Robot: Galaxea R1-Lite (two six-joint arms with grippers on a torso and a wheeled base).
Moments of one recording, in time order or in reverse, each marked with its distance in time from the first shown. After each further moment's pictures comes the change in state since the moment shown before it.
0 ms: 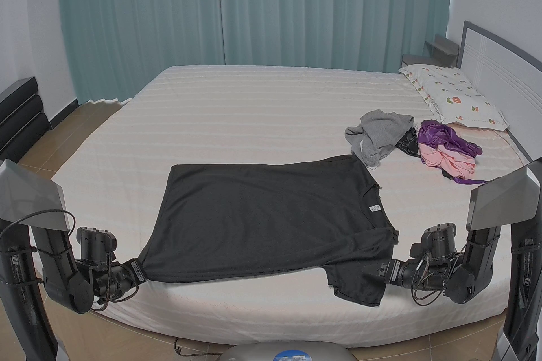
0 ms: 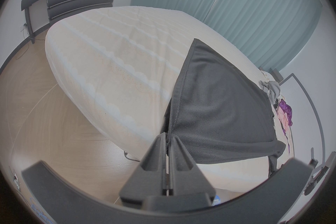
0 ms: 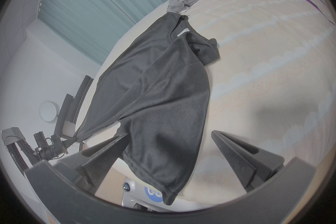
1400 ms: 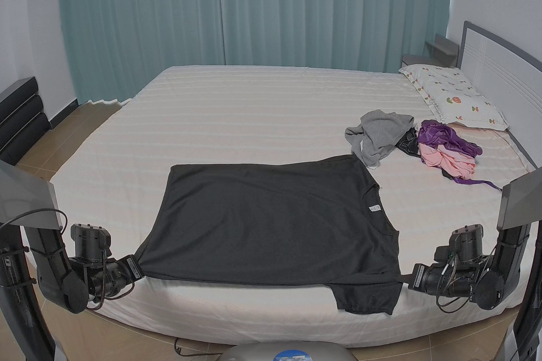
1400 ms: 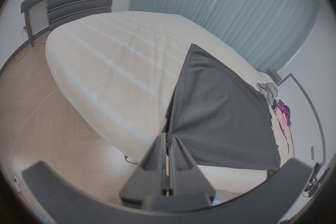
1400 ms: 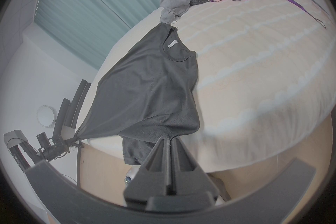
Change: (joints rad) left arm 0.008 -0.052 0.017 0.001 0.005 0.020; right arm -0.051 -0.181 0.212 -0.016 -0.009 -0.007
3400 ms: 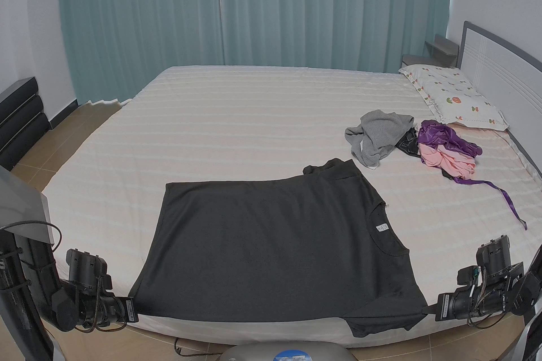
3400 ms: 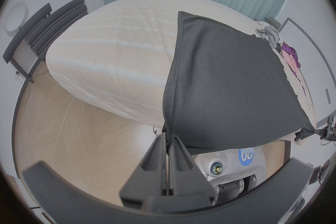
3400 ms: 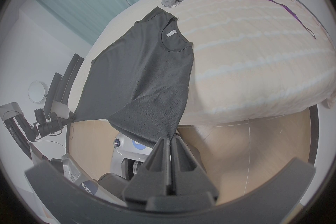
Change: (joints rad) left arm -0.009 -0.052 0.197 0.099 0.010 0.328; right arm -0.051 -0.364 0.144 0.454 0.010 -0.217
